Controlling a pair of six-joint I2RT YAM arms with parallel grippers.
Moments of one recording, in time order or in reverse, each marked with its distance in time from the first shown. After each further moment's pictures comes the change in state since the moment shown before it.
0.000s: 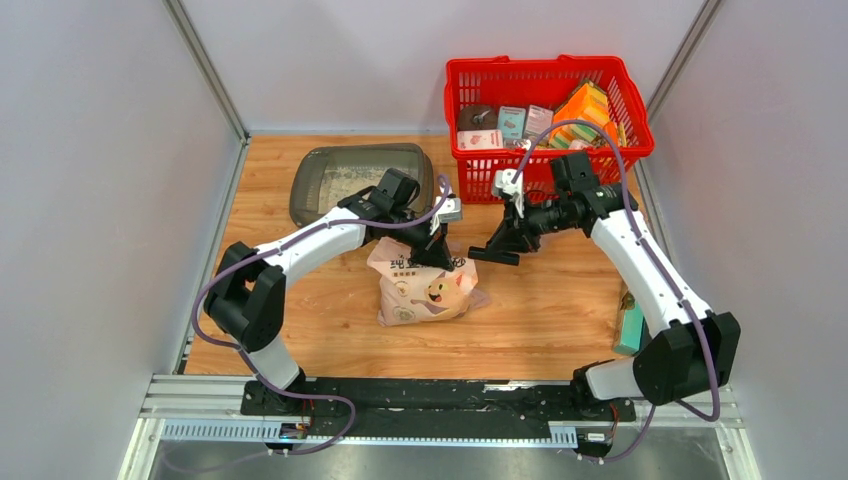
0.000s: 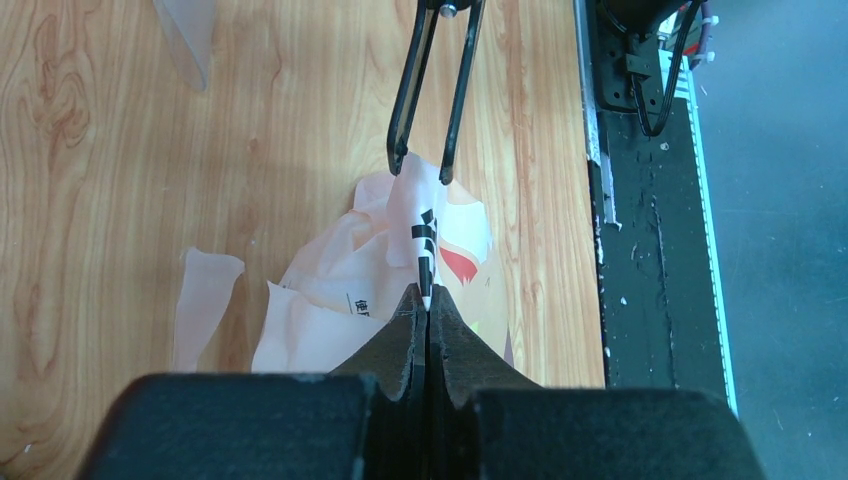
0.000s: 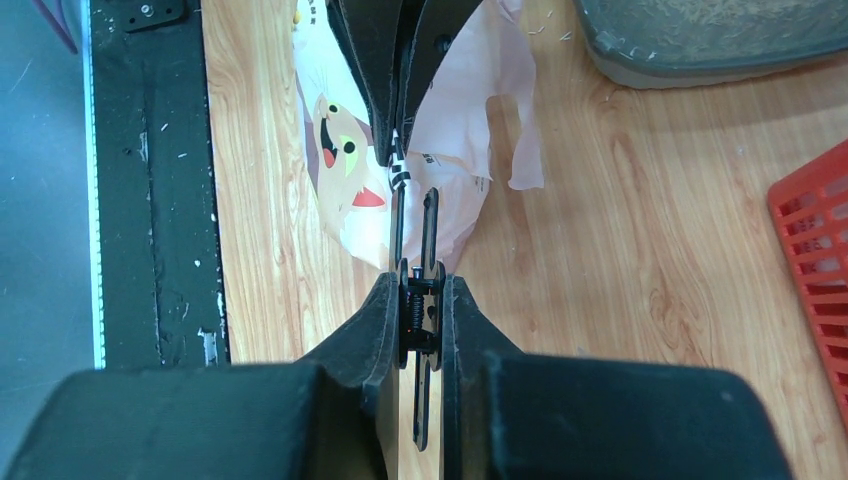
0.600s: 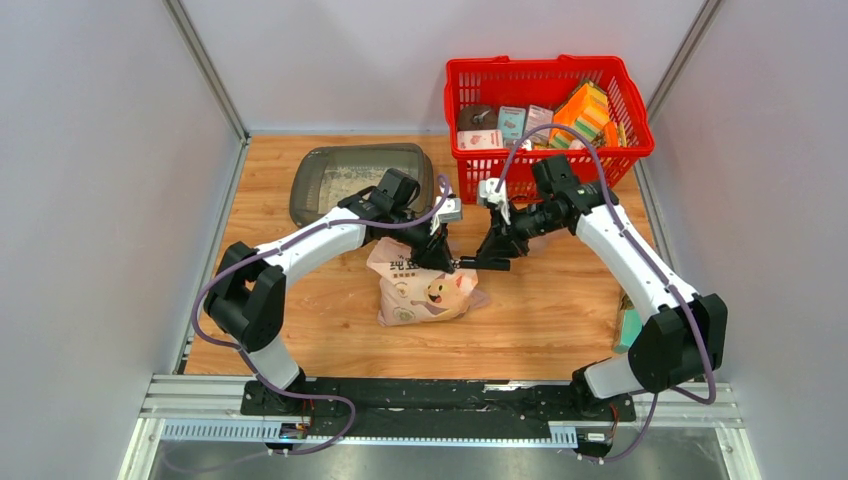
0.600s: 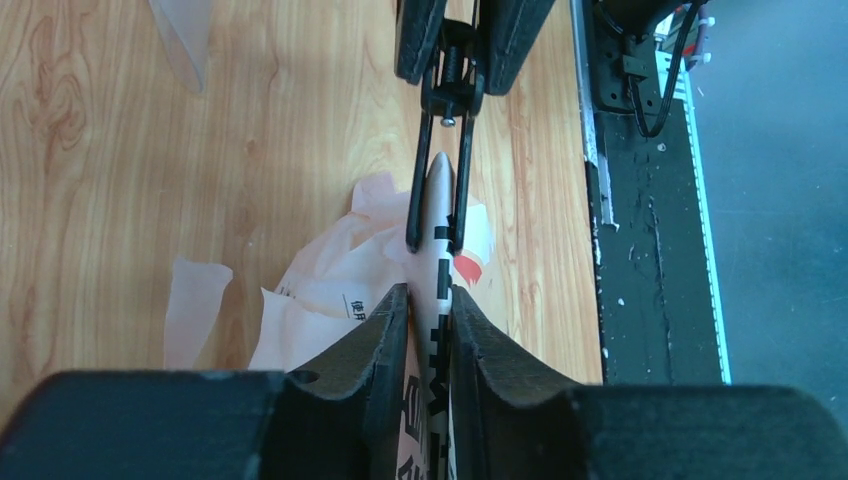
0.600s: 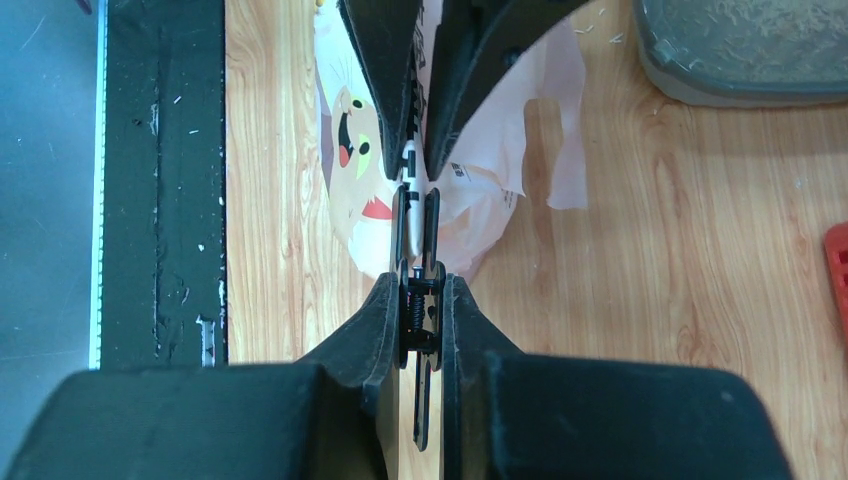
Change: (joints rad) left arm 0.000 -0.002 -0.002 0.003 0.003 -0.001; right arm 0.061 0.077 0.009 -0.030 -0.003 -0.076
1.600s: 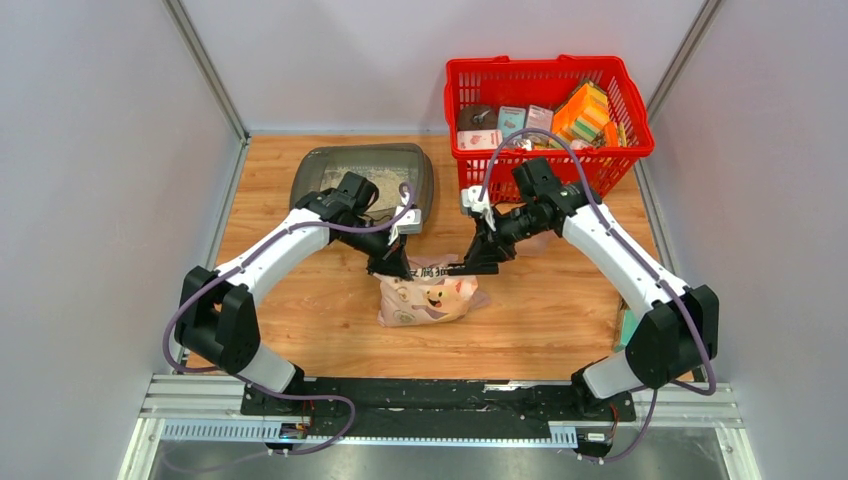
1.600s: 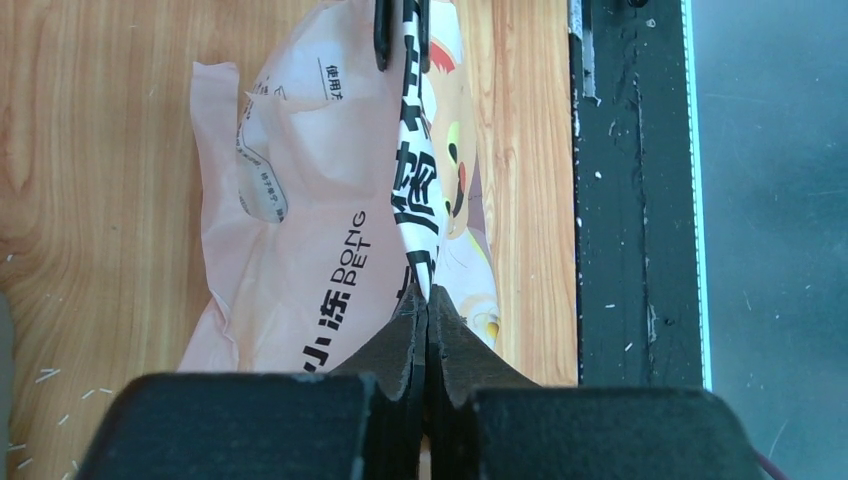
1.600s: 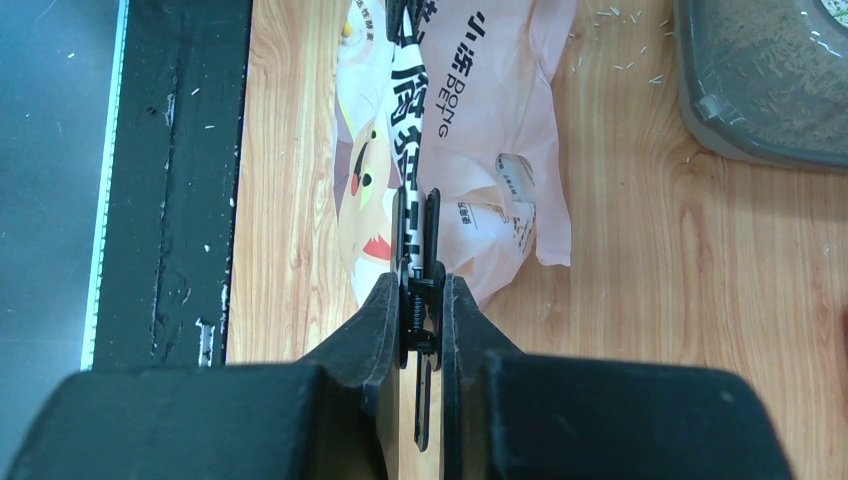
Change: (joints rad) left arm 0.162 -0.166 -0.068 -0.416 0.007 0.349; right arm 0.103 0.031 0.013 0.015 0.014 -0.019
